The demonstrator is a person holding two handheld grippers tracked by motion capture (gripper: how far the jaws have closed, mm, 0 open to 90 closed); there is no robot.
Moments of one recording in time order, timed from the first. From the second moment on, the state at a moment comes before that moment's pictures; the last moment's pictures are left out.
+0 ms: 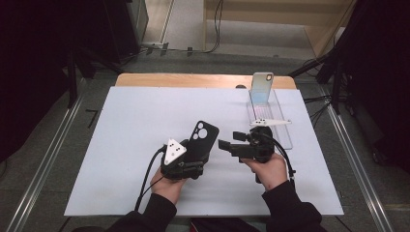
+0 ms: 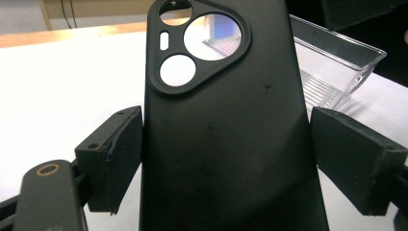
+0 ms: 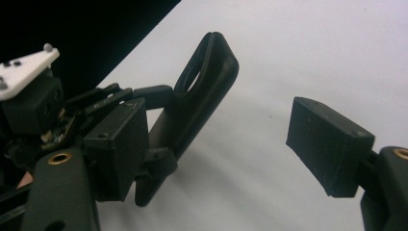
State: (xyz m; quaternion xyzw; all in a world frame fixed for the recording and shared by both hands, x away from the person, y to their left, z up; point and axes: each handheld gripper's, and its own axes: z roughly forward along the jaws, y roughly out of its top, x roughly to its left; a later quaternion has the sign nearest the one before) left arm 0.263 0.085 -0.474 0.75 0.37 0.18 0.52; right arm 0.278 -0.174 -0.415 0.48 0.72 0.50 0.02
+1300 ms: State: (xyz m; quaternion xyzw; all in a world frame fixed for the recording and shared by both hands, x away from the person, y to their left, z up) left arm 0.252 0.072 -0.473 0.74 0.36 0.17 0.54; right arm 0.309 -0.171 -0.426 0.52 0.65 0.55 -0.09
